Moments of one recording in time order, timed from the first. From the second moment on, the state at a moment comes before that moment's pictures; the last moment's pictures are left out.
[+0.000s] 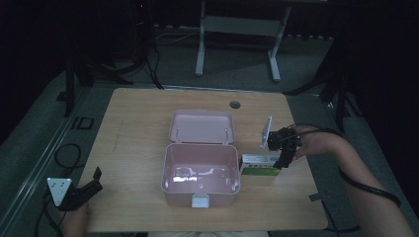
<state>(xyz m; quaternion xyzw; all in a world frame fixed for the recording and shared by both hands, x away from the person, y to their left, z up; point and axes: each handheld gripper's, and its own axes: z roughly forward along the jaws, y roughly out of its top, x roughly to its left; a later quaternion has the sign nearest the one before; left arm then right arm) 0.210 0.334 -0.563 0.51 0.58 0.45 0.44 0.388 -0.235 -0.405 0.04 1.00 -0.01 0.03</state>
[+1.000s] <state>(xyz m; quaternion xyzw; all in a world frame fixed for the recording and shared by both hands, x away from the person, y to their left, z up) 0.211 0.335 -0.563 0.51 0.58 0.45 0.44 0.403 -0.226 -0.460 0.02 1.00 -0.03 0.01</state>
